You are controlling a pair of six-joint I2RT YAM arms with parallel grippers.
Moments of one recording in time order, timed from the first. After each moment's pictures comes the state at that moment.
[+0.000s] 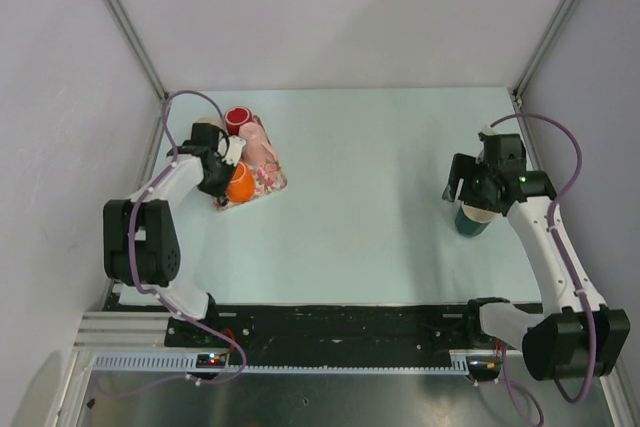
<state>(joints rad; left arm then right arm) -0.03 1.63 1.11 -0.64 0.00 0.37 0.07 1.14 1.05 -0.87 -0.02 0.30</state>
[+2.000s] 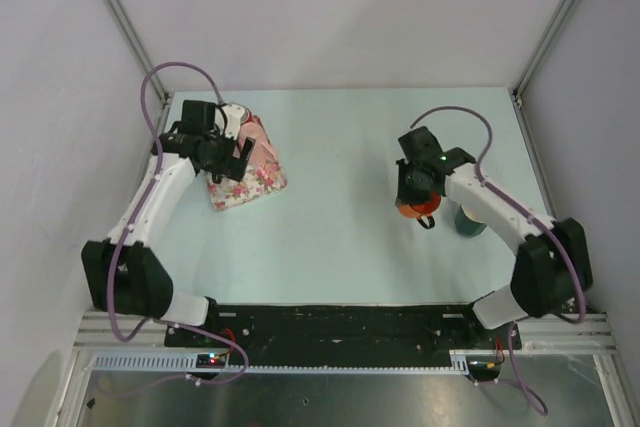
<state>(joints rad) -0.14 1.38 1.29 -0.77 0.05 0.25 0.47 1.42 1.16 -0.74 0.04 0.51</state>
